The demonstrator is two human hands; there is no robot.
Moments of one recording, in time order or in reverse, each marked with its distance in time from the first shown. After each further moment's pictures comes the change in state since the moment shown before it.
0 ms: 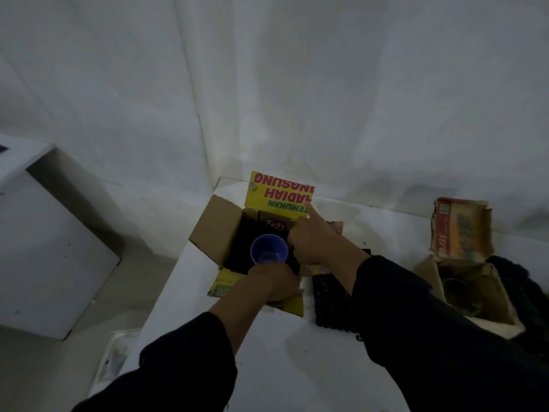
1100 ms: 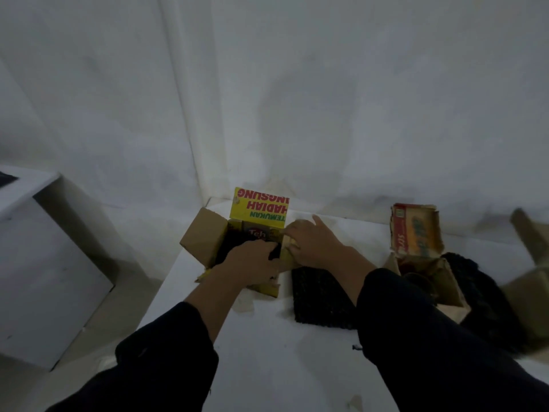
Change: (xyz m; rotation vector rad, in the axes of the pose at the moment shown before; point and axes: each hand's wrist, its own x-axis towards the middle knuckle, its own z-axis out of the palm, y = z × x) left_hand -0.061 0.014 -0.023 -0.065 0.416 0.134; right_hand -0.063 0.022 0.012 0.340 0.188 0.124
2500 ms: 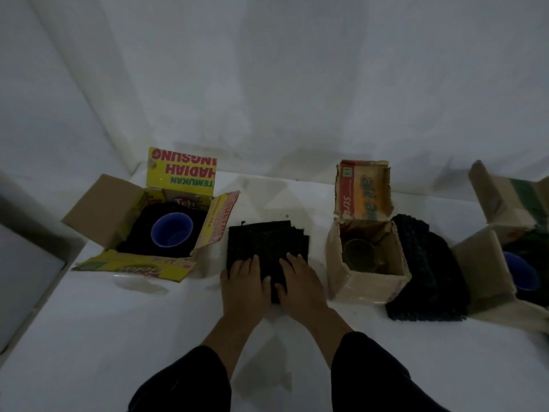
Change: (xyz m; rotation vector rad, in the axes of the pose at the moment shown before) left_hand 0.056 0.086 0.192 0.143 0.235 -0.207; right_hand -0.107 0.064 0.171 0.341 -0.054 0.374
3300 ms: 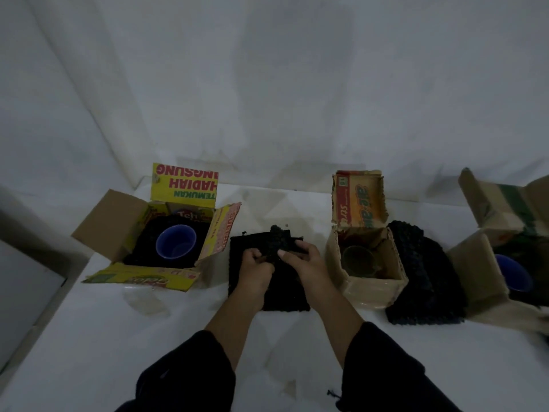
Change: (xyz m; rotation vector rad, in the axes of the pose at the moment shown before) left_hand 0.028 0.028 -0.046 -1.402 -0.219 -0.549; right_hand 0.015 -0.011 -0.053 1.493 0.130 0.404
